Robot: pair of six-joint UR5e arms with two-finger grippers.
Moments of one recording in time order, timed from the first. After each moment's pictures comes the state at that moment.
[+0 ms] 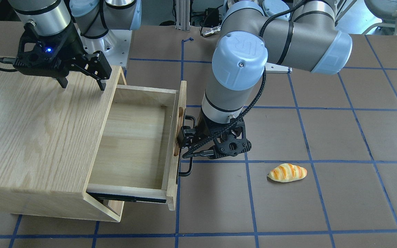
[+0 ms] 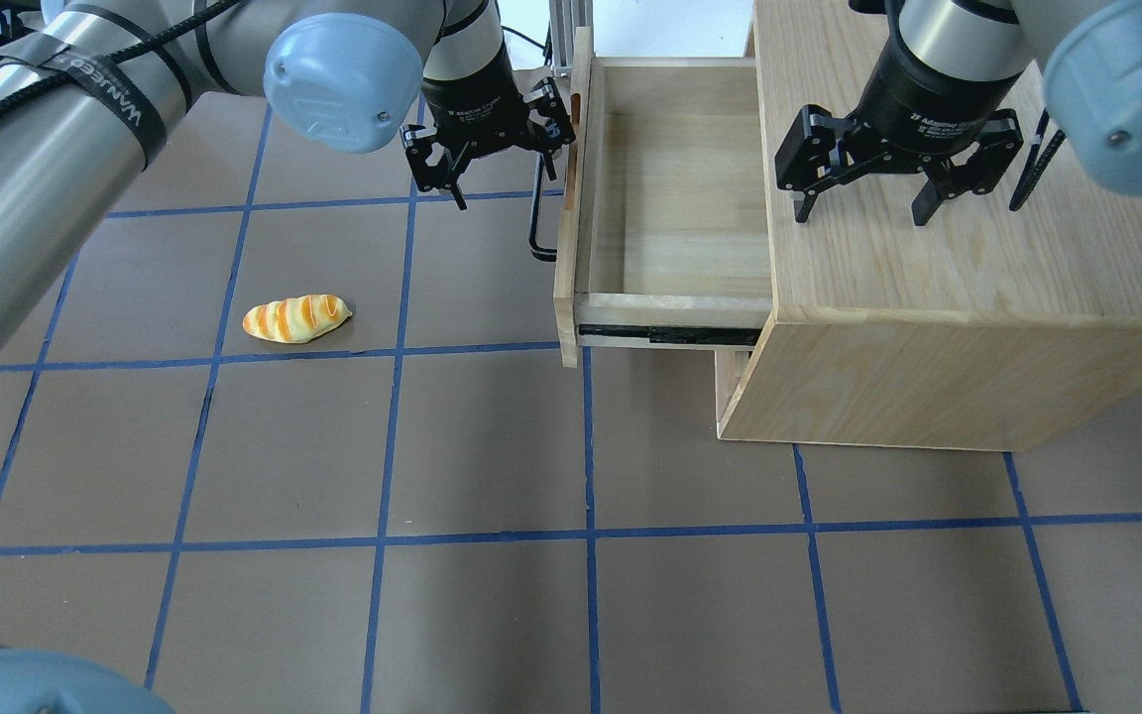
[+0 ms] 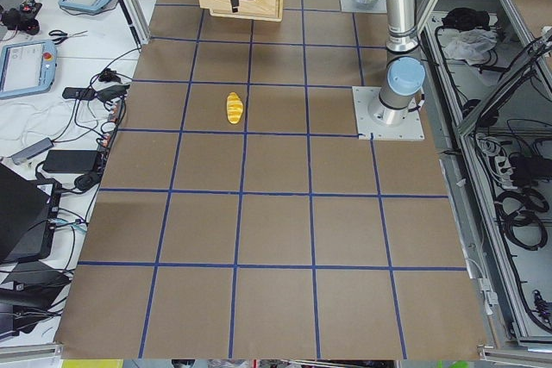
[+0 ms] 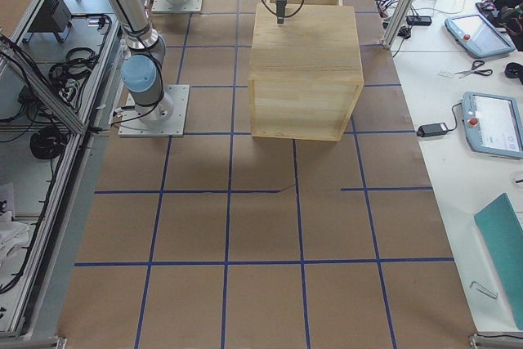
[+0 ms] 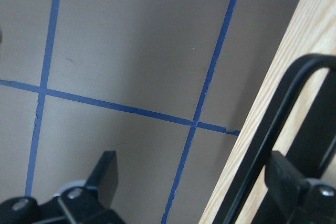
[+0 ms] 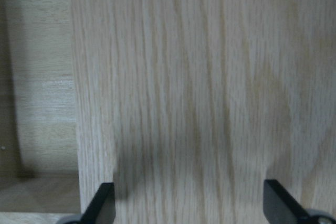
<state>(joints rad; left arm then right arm) -1.81 -1.97 -1.31 -1.40 1.49 -0.52 1.59 -1.58 1.57 -1.60 -1.55 0.10</state>
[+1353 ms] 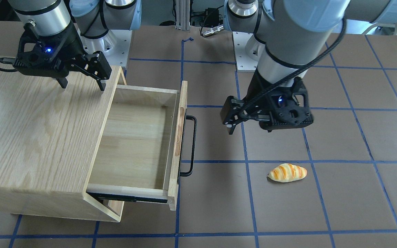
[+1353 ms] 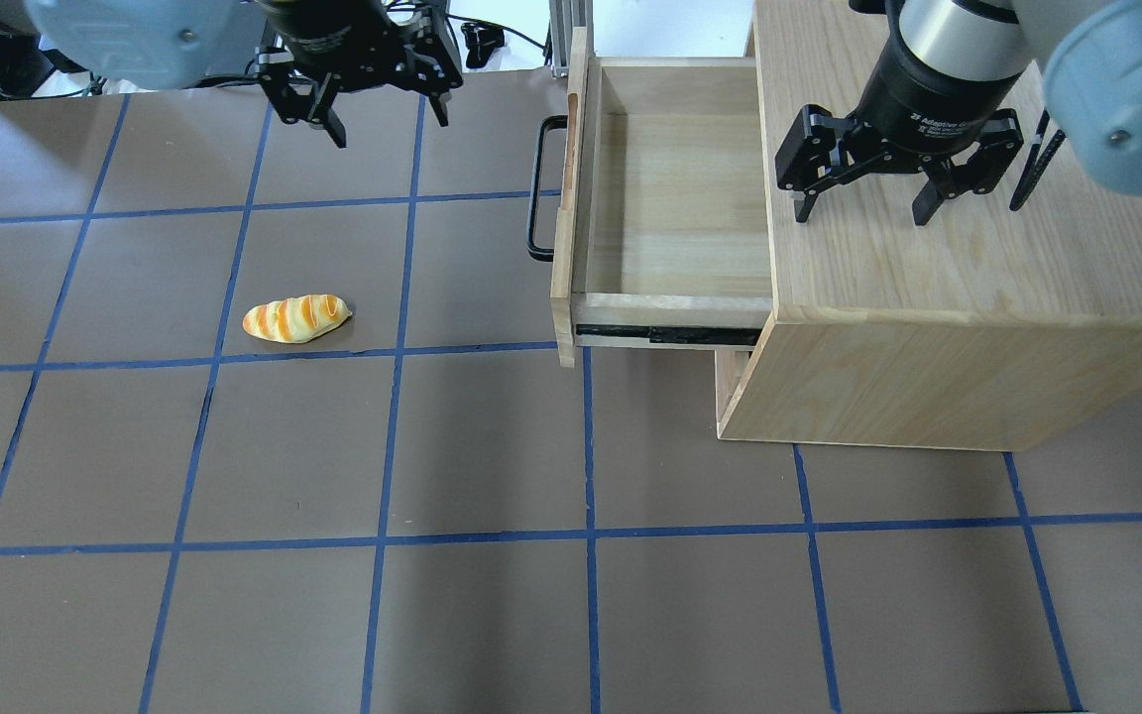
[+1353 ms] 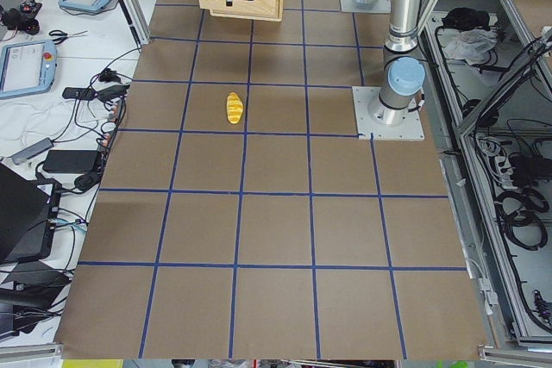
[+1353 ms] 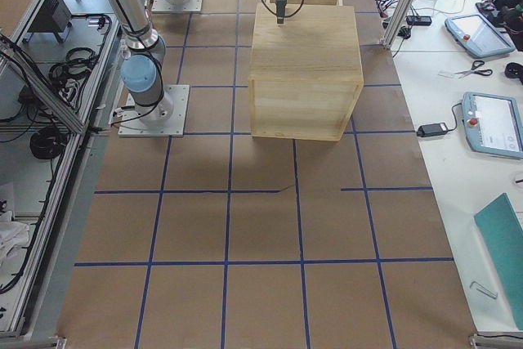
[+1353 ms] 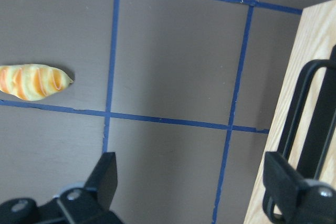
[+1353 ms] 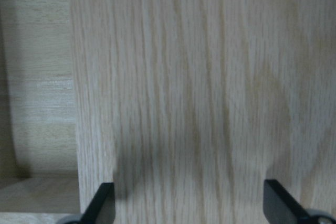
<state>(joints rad) -1.65 -1.81 -1.30 -1.50 1.52 -0.20 1.59 -1.58 1.57 -1.60 -1.55 0.10</state>
